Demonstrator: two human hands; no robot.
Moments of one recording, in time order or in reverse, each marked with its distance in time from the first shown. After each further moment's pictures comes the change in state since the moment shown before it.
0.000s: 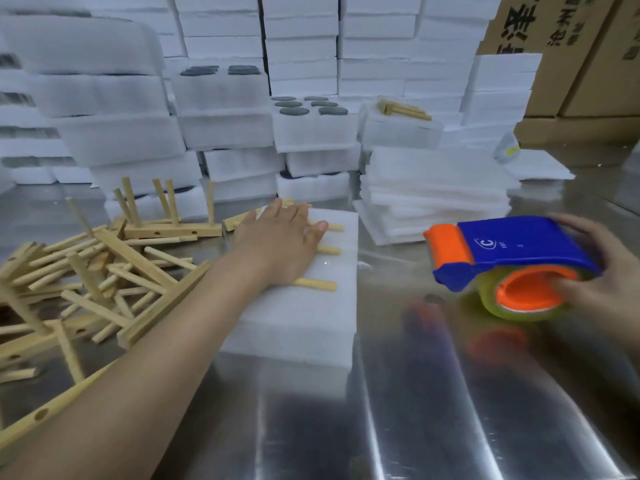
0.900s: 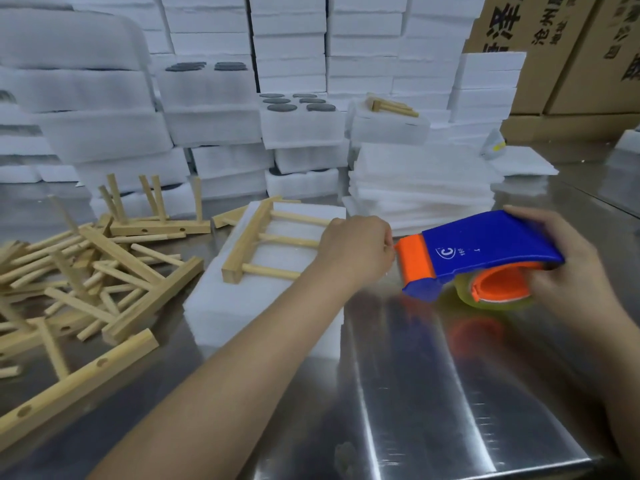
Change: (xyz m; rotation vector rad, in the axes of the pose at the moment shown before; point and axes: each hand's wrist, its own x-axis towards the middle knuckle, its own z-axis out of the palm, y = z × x) left_hand 0.013 0.098 0.019 -0.337 0.225 0.187; right_hand 0.000 -0.002 0.017 -0.057 0.036 -0.108
